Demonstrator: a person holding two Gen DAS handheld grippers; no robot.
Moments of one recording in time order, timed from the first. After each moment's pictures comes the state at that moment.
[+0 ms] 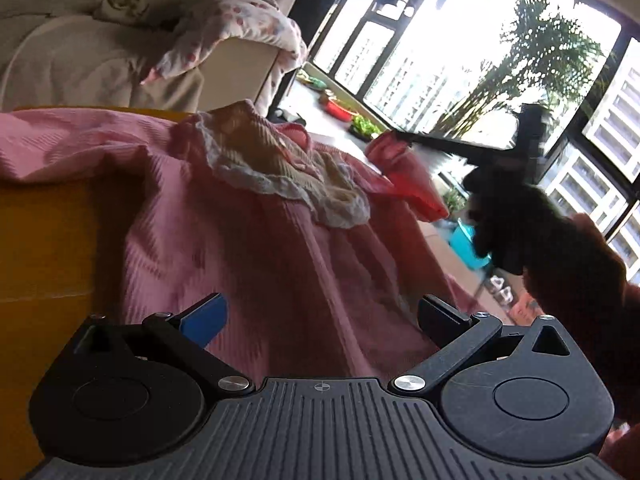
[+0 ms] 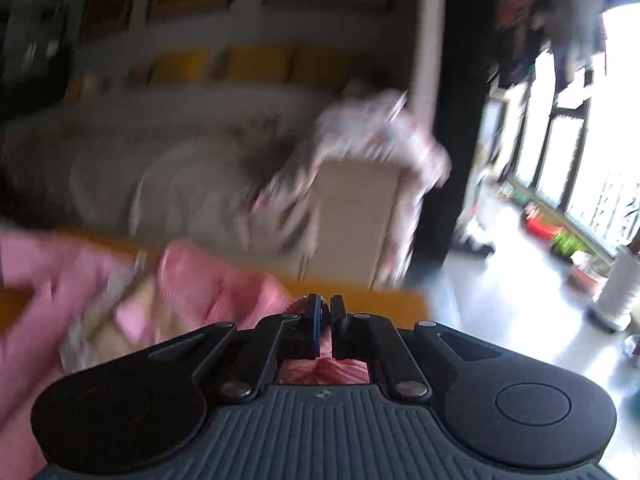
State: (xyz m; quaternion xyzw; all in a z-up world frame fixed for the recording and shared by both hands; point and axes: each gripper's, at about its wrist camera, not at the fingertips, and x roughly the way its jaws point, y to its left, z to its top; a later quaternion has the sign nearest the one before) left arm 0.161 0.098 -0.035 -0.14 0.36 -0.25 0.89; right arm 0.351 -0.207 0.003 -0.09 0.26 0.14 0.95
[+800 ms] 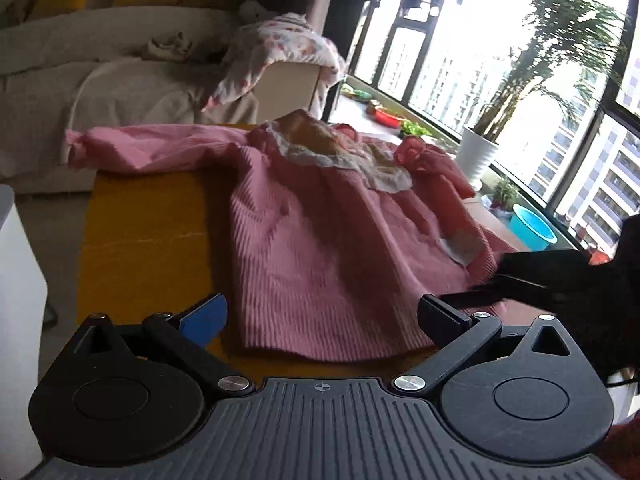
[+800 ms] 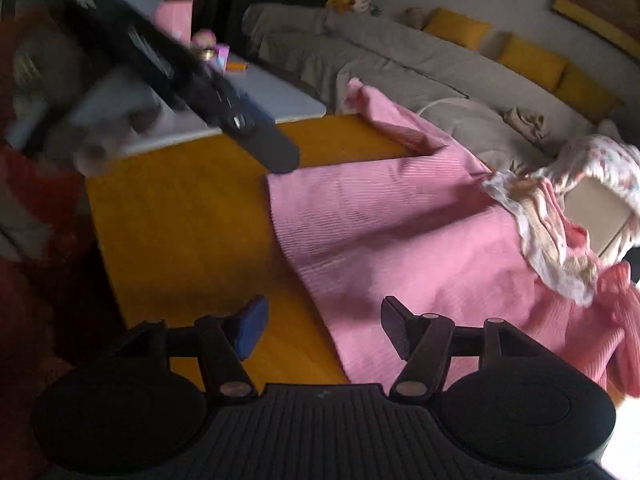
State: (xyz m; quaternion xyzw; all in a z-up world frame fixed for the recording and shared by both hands) left arm 0.063 0.125 -0.022 -0.06 0.33 -0.18 0.92; right arm 0.083 -0.089 -0.051 -0.29 0.25 0.42 0.82
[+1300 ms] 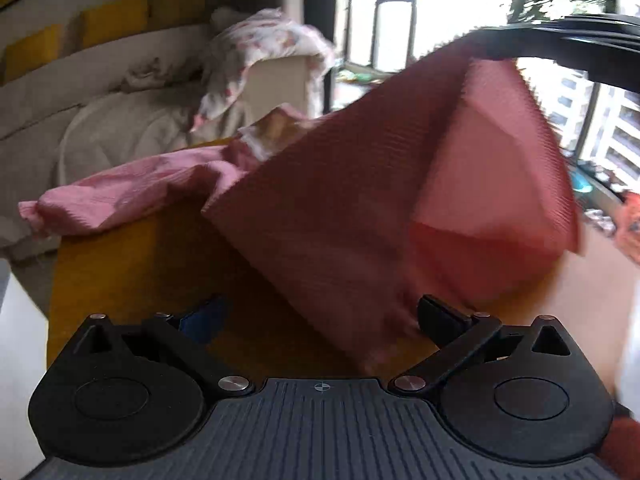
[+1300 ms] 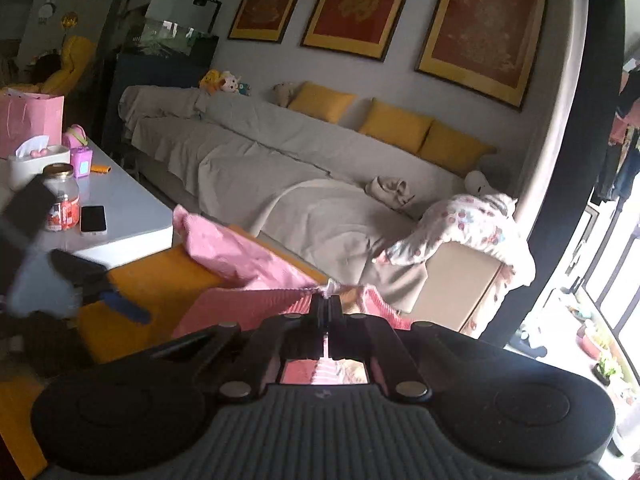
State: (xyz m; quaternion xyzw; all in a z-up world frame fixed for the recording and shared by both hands) left arm 0.140 0.066 -0.049 0.04 0.34 -0.14 0.93; right arm 0.154 -0.133 0.060 -0.21 0.15 0.29 0.92
